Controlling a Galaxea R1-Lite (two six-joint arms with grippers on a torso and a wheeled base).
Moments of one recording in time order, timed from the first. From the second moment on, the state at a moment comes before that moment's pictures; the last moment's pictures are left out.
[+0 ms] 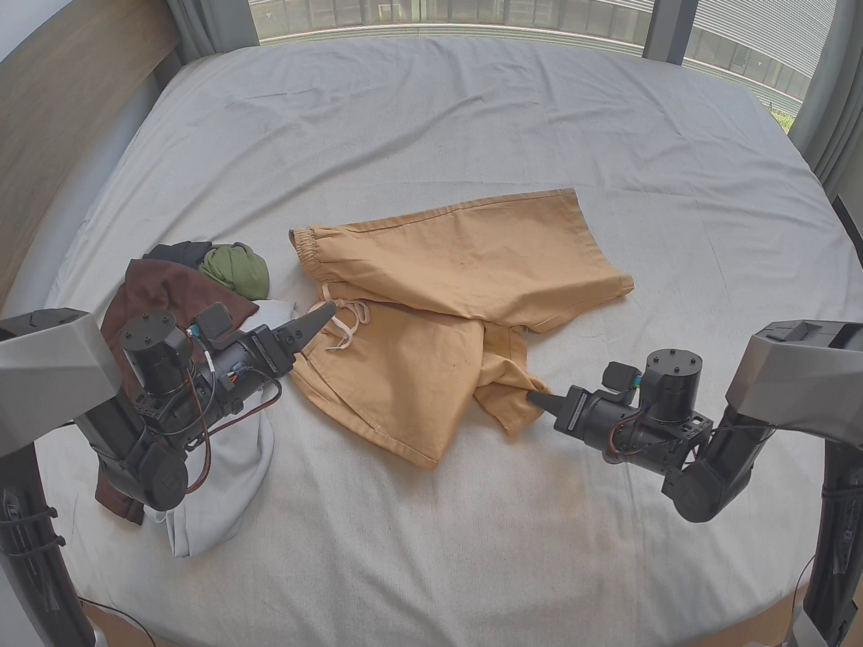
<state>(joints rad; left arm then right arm) -0.21 2.14 -0.65 -1.55 -0.40 -0.60 0.41 2.27 -0.69 -1.34 0.30 0.69</state>
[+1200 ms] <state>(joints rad) -0.21 2.14 -0.65 -1.55 -0.40 -0.60 0.30 2.26 -0.60 -1.46 0.34 0.61</state>
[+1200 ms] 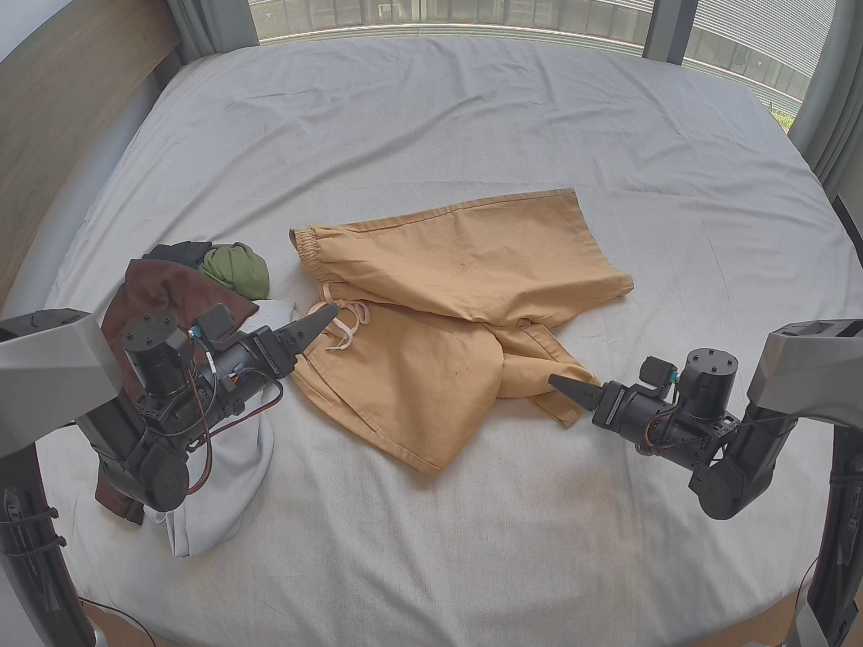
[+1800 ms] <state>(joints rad) -0.21 2.14 -0.65 -1.55 -0.40 -0.60 0.34 2.37 -0.60 -1.54 0.33 0.48</state>
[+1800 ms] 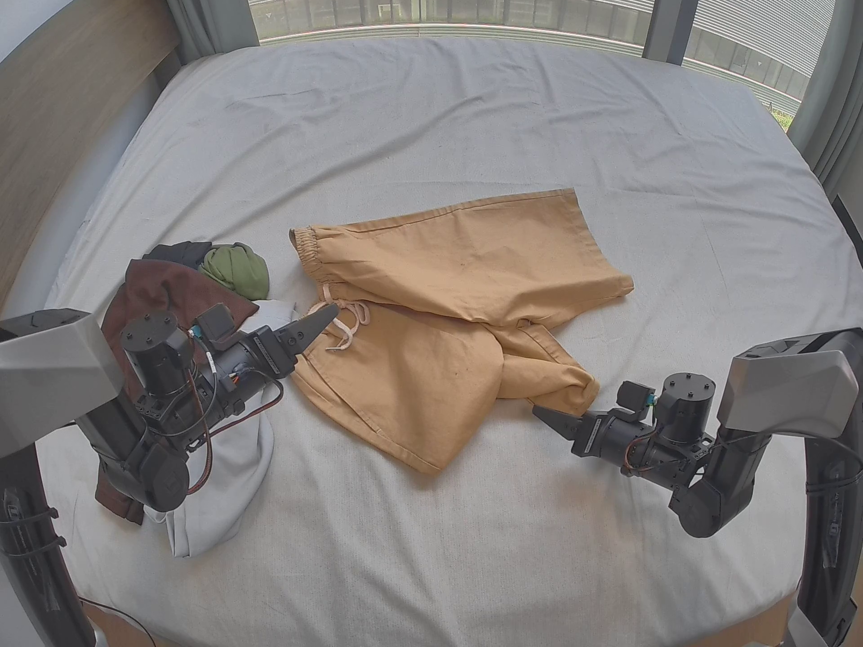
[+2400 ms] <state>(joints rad) -0.22 2.14 -0.65 -1.55 -0.41 -0.60 0.31 2.30 -0.49 -1.53 0.33 0.48</state>
